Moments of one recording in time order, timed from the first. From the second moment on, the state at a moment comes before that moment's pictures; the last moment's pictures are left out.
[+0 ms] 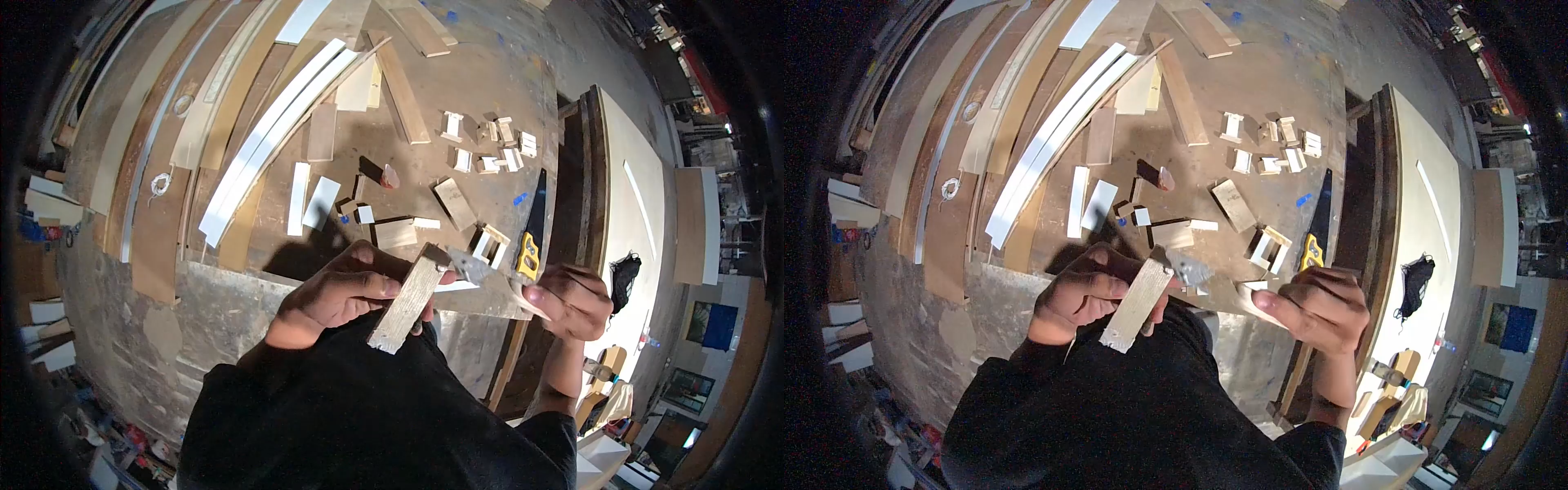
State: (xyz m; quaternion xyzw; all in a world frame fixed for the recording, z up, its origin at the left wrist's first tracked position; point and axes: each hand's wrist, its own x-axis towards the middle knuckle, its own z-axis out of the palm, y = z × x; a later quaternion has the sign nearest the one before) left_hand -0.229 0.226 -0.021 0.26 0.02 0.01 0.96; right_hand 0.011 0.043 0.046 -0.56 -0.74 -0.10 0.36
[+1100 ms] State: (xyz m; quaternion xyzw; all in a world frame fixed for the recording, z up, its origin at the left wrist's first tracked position) left_hand -0.238 0.200 -0.027 0.24 0.01 0.05 0.97; right_hand 0.002 0.017 0.040 -0.53 -0.73 -0.11 0.41
